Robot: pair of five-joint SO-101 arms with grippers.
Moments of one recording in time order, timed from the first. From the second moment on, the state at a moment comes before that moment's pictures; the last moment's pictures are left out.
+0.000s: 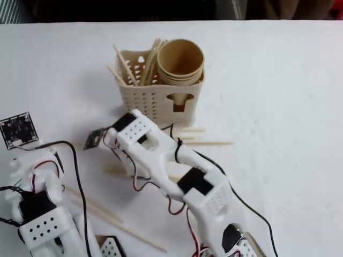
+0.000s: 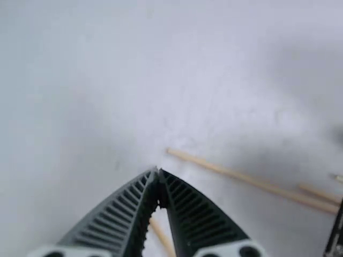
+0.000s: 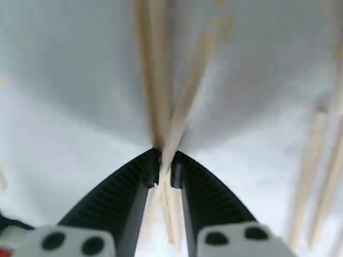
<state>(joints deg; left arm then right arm) -34.8 -76.4 75.8 50.9 -7.0 -49.2 27.2 -4.4 86.5 37.2</state>
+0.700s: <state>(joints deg) -34.9 -76.4 75.8 50.9 -7.0 -50.8 1.3 8.2 82.7 33.2</state>
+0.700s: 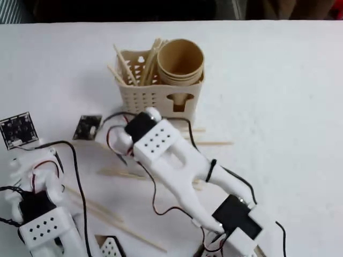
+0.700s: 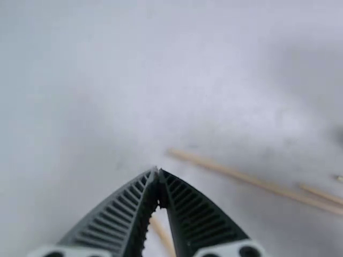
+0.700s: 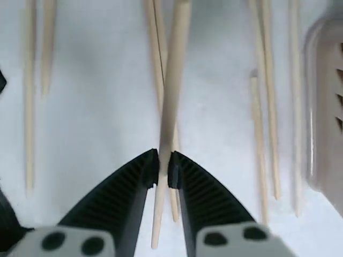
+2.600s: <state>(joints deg) -35.8 -76.4 75.8 50.9 -7.0 -48.5 -13.2 21.5 72.2 32.8</state>
